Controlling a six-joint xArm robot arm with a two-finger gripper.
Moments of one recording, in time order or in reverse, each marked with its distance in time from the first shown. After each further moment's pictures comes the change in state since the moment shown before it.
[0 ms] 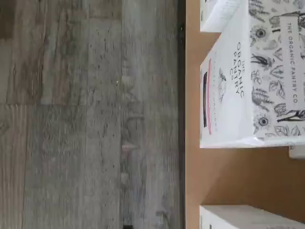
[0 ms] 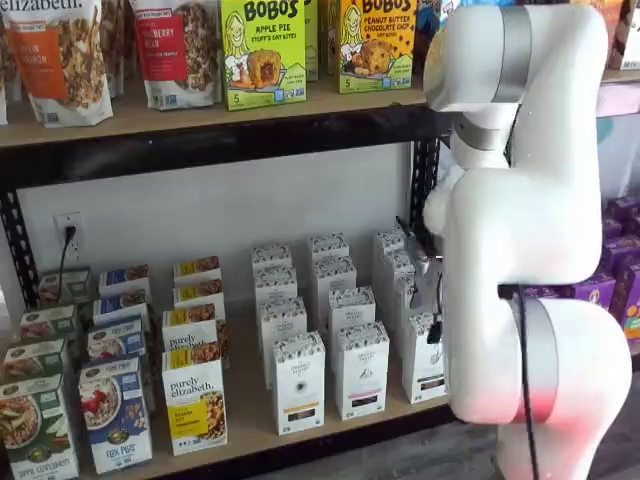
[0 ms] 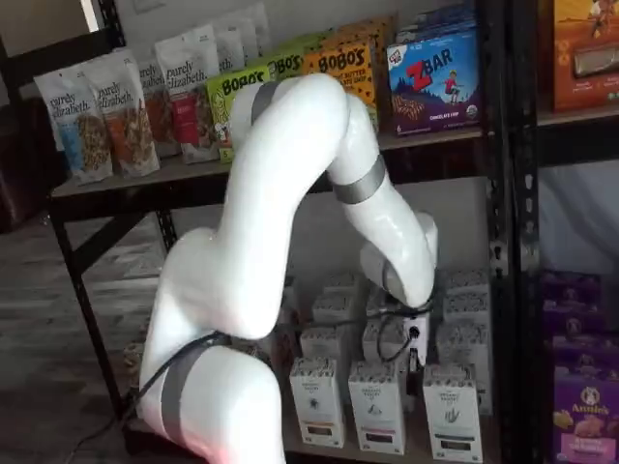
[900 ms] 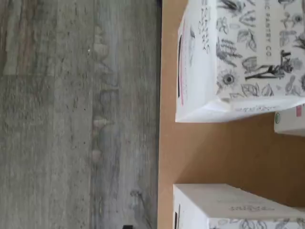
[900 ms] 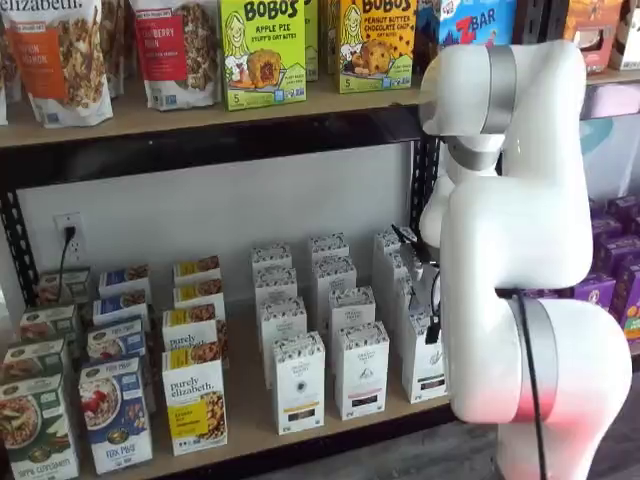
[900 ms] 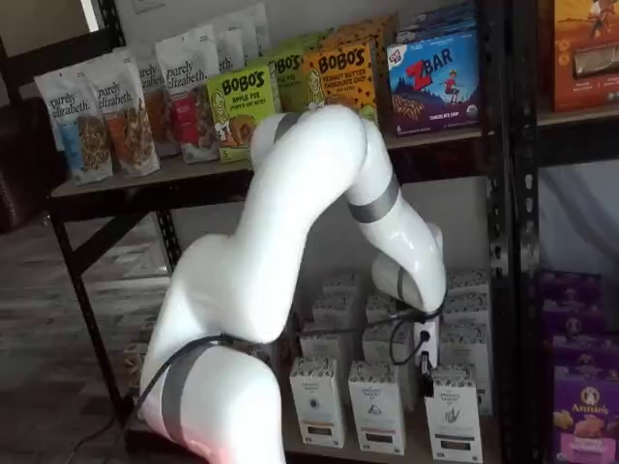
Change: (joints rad) arm -0.006 0.189 -0.219 -0.133 0.000 0.115
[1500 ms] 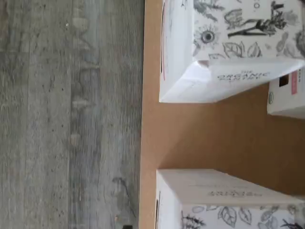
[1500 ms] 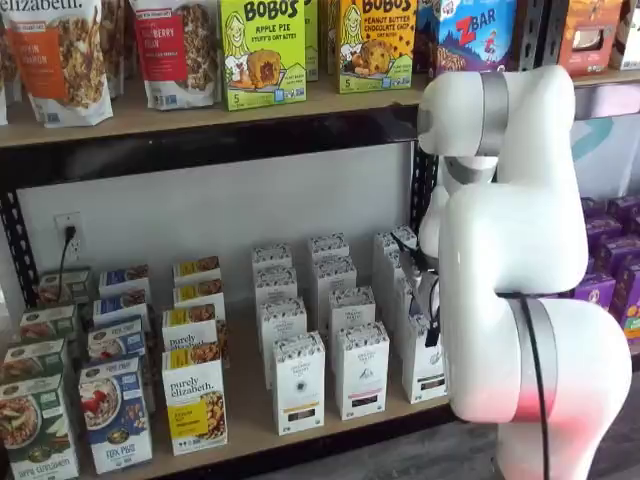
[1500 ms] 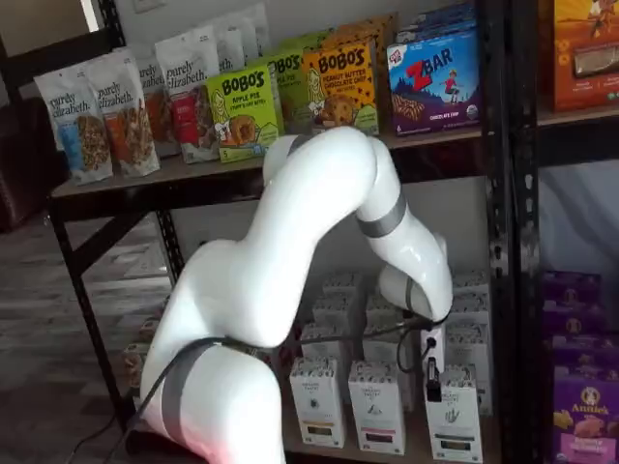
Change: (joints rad) arm -0.007 0.121 -0.131 -0.071 -0.012 0.056
